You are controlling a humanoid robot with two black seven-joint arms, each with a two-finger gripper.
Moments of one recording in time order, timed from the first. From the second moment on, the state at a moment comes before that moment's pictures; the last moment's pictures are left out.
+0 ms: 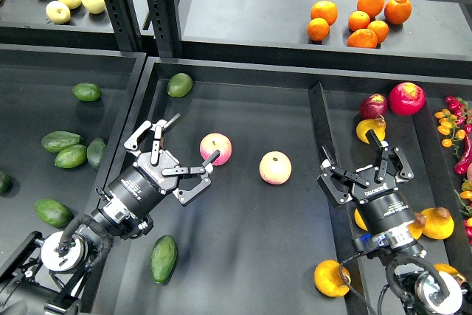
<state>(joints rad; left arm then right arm) -0.03 0.00 -1.29 -1.27 -0.14 -0.49 0.49 -0.09 0.01 1.39 1.29 0.25 0.49 -0.28</state>
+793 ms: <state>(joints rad) -0.03 0.00 -1.30 -1.27 -0.15 -0.49 0.49 -0.09 0.02 1.39 1.29 0.25 0.50 -0.28</state>
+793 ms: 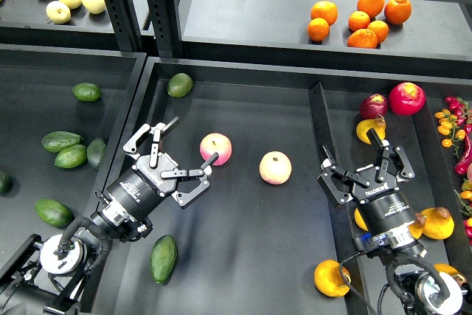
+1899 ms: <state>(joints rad) -0.20 0.17 -1.12 -1.22 -0.14 -0.49 0.49 -0.09 0.01 1.41 1.30 0.24 0.51 -0.28</state>
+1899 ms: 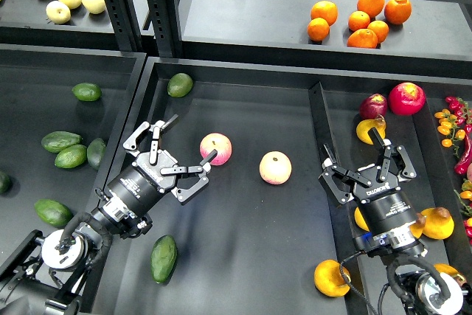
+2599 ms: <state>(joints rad) -0.81 0.52 -0.44 -1.19 -0.04 -0.49 0.49 -0.07 0.02 1.53 1.29 0.24 0.41 -0.27</state>
